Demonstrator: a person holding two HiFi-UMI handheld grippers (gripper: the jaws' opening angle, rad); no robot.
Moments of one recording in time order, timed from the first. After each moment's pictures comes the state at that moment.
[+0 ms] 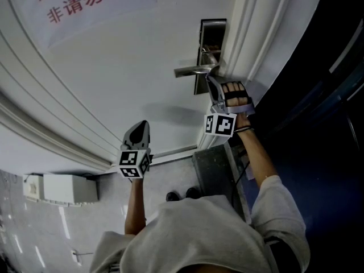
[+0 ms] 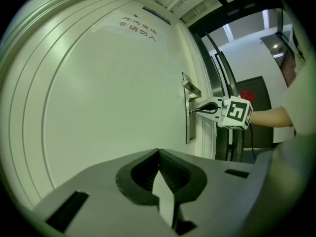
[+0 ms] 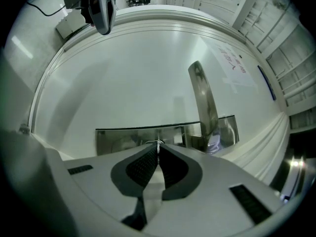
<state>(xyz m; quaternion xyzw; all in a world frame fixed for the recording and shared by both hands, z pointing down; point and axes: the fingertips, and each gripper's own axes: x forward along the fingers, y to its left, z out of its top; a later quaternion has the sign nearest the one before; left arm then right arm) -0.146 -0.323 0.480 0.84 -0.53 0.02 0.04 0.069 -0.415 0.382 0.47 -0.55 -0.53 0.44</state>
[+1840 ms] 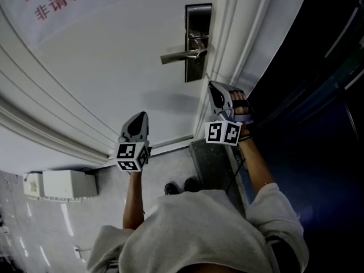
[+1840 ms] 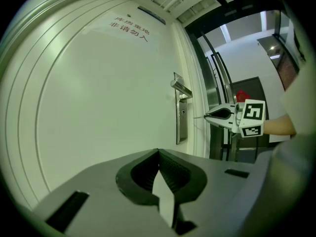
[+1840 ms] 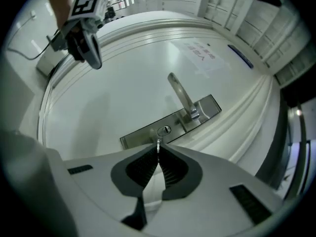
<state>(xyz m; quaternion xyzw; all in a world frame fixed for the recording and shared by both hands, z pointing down) -0.115 -0.310 0.476 0.85 -0.52 0.03 0.04 0.102 -0.347 0.404 0.52 -0.65 -0.43 0.35</state>
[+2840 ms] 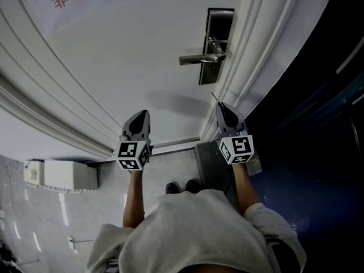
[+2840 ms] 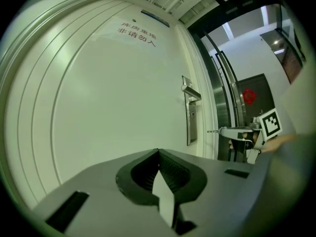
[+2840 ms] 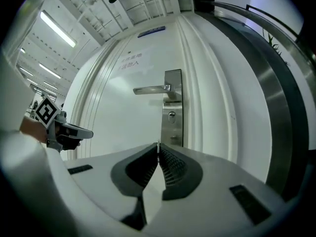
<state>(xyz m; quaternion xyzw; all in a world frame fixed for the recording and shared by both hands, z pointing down) -0.150 -0.310 0.469 0.83 -0.55 0.02 0.03 0.097 -0.316 0.442 0.53 -0.84 -0.05 0.01</state>
